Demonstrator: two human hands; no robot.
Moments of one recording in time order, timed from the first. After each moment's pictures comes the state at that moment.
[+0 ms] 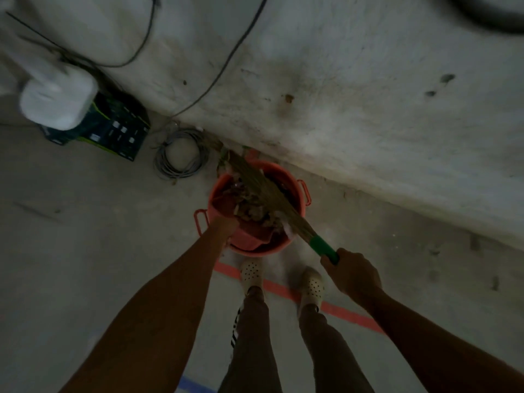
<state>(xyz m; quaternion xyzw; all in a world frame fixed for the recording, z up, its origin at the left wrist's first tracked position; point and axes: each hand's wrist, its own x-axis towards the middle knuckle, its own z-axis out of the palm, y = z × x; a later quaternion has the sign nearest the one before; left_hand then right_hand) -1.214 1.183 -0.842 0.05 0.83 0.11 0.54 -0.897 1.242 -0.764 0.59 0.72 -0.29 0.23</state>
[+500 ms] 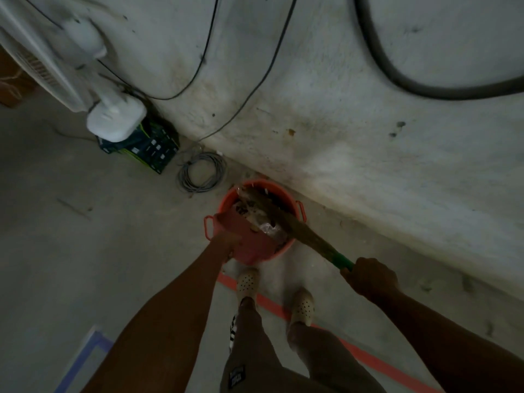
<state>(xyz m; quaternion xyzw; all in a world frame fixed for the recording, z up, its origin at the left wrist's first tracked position) -1.143 1.141 -0.705 0.04 0.85 0.18 0.50 -0.823 1.265 -0.675 0.55 0.77 -0.18 0.28</state>
